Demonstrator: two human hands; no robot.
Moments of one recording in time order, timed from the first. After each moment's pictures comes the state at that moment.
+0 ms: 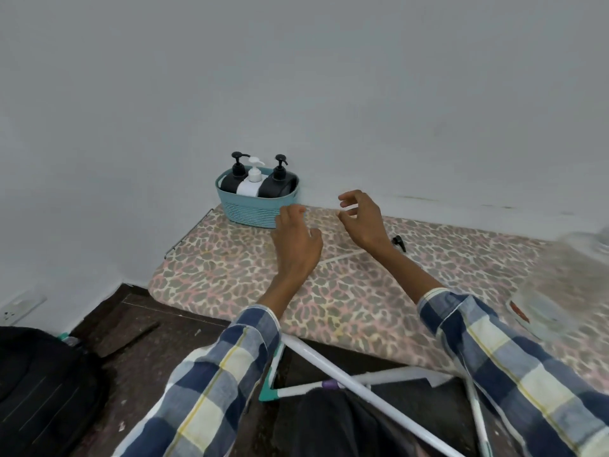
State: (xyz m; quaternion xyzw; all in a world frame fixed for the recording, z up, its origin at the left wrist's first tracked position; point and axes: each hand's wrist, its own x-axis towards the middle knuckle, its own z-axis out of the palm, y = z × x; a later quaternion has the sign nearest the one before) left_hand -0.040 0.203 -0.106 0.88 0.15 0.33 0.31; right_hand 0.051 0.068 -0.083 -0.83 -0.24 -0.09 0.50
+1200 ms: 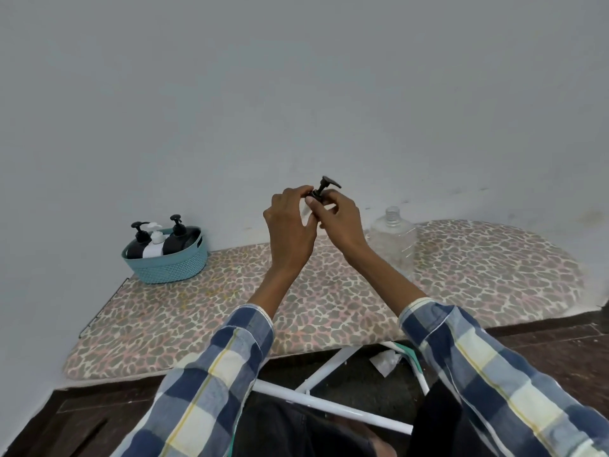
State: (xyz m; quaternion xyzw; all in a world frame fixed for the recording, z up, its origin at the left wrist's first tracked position) left_hand -0.045 -0.015 0.000 0.83 -0.11 0.44 0.31; right_hand -0.022 -0.130 0.001 -0.71 -0.13 -0.20 0.67
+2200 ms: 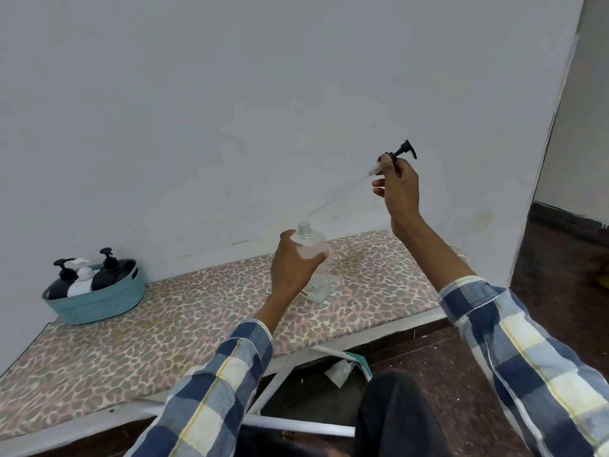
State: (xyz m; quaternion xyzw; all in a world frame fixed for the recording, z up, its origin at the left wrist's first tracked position) left_hand -0.055 -0.131 -0.040 0.88 -0.06 0.19 0.43; right_hand -0.063 -0.357 0.065 -0.61 0.00 -0.34 0.71
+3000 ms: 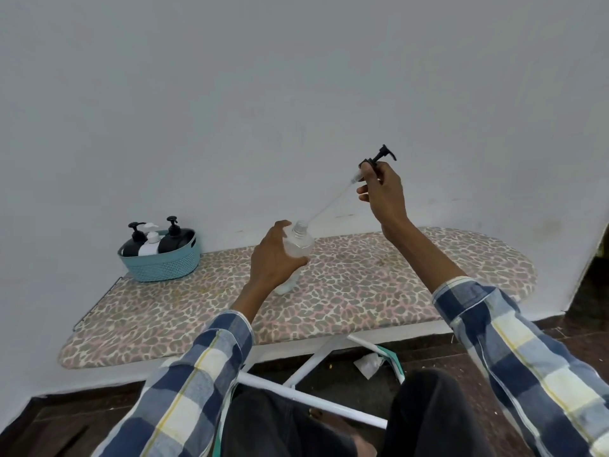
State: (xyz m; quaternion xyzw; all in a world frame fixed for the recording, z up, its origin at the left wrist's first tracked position) left_hand -0.088 0.010 -0.026 0.92 -0.03 0.22 0.31; right_hand -0.052 -0.232 0.053 -0.69 -0.09 -0.26 0.67
